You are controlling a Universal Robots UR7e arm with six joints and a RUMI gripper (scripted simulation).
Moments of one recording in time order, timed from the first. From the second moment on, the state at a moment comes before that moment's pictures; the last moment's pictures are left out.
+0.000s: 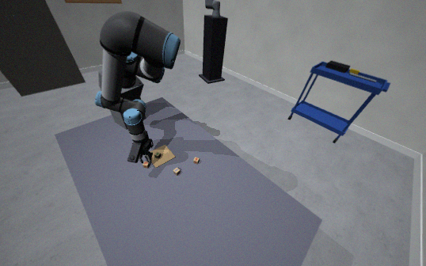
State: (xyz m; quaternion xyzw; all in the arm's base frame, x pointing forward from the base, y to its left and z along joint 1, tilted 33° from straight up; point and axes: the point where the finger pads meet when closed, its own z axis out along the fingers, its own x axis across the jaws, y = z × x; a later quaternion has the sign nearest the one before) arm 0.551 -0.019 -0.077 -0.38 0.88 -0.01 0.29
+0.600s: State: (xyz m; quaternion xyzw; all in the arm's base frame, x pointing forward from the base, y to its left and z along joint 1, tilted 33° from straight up) arm 0.560 -0.015 -0.093 -0.37 0.88 -0.01 0.29
